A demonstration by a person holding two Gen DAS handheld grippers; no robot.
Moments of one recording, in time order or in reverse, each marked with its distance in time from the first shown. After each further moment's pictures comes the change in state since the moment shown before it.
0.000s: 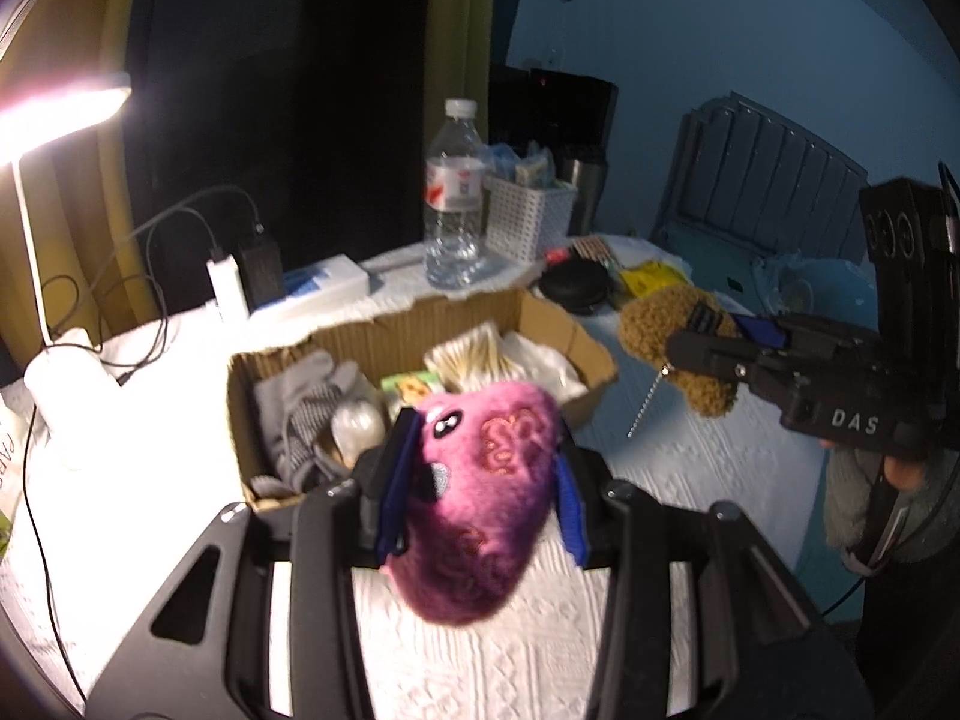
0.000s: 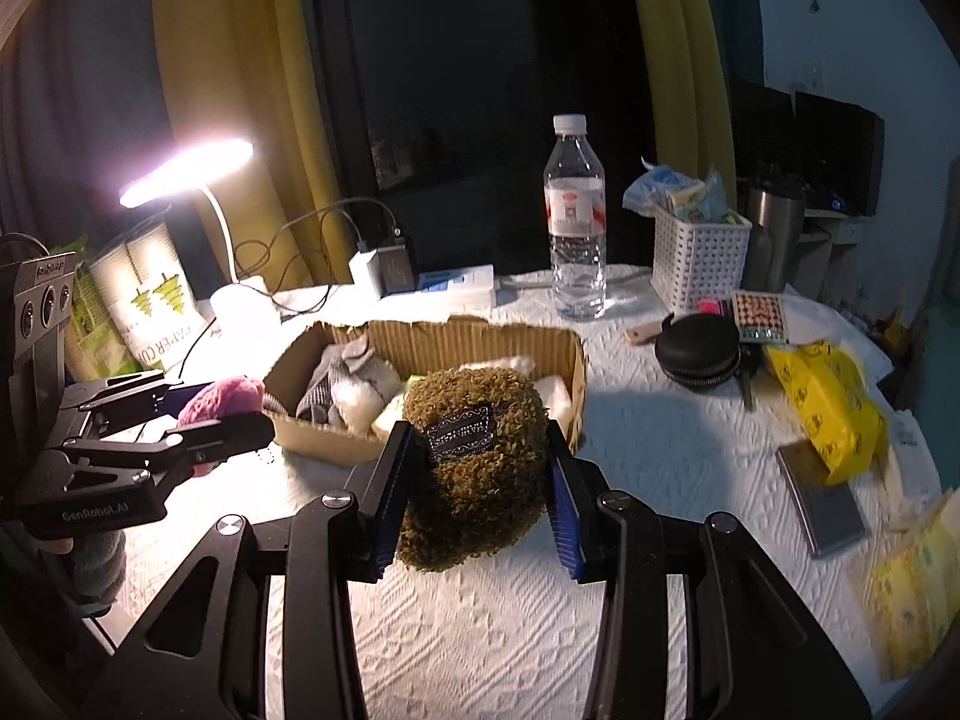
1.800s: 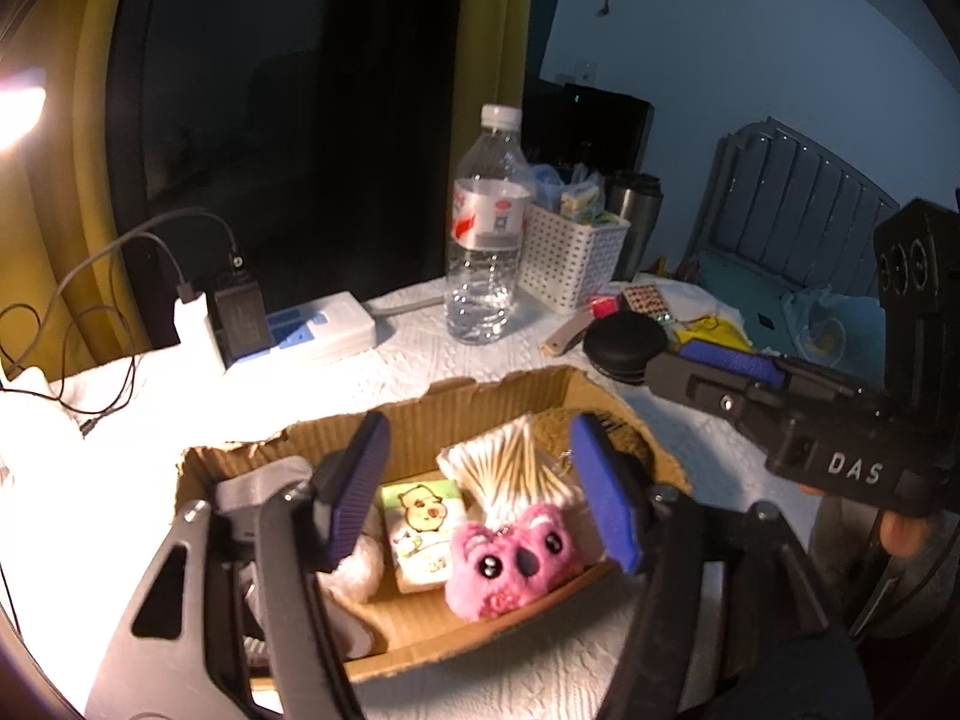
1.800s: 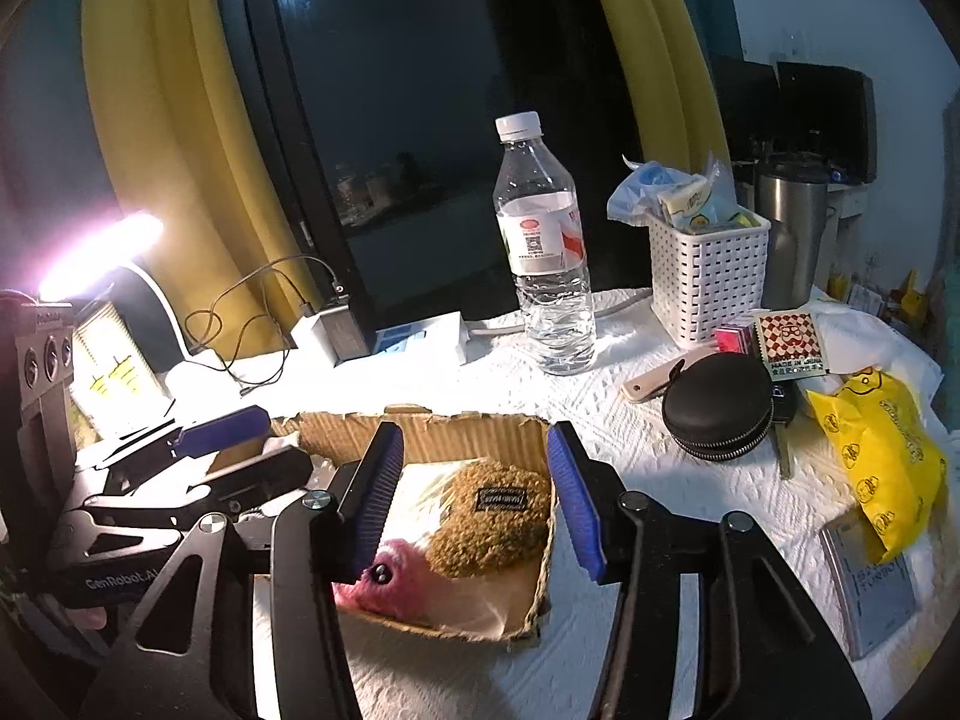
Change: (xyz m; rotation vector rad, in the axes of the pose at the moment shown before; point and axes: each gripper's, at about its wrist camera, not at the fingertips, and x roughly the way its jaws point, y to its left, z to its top) left arm 0.078 0.013 0.047 -0.063 -0.032 0.033; right arm 0.070 -0.044 0.035 0.101 -0.040 0.011
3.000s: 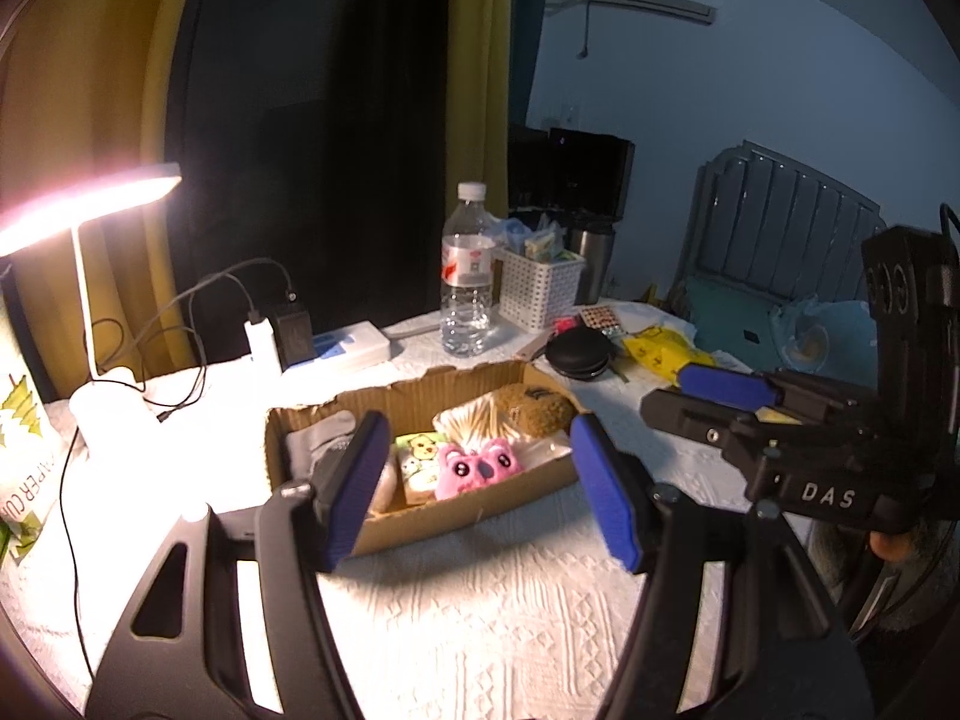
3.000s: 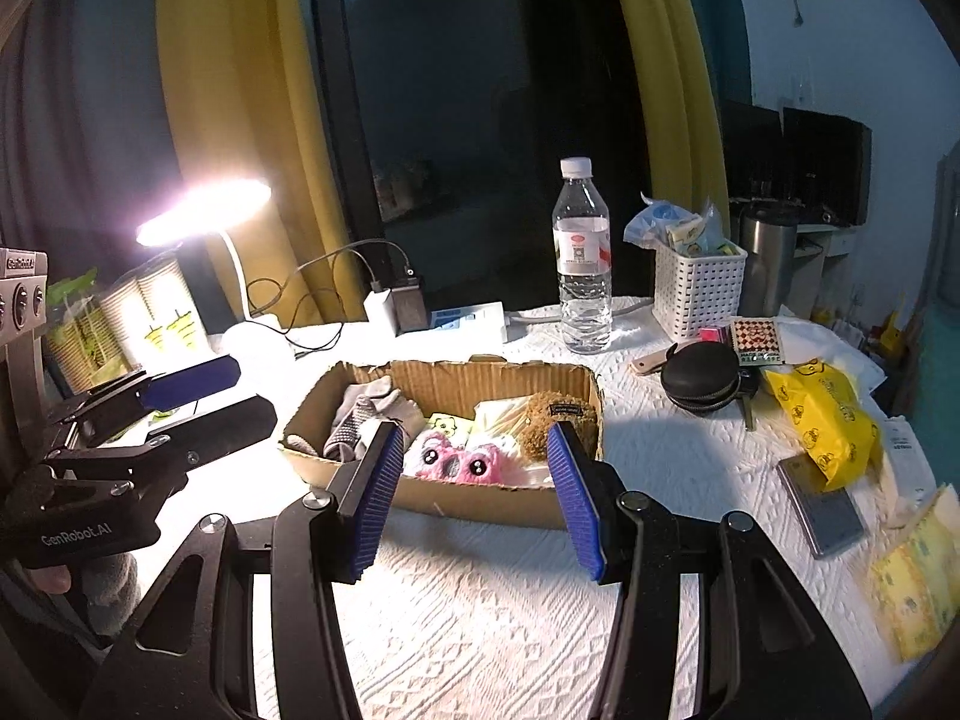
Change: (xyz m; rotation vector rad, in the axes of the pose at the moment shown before) left arm -0.129 -0.024 -0.034 0.041 -0.114 0.017; right arm -0.099 0.068 -0.036 -0.090 -0.034 -0.032
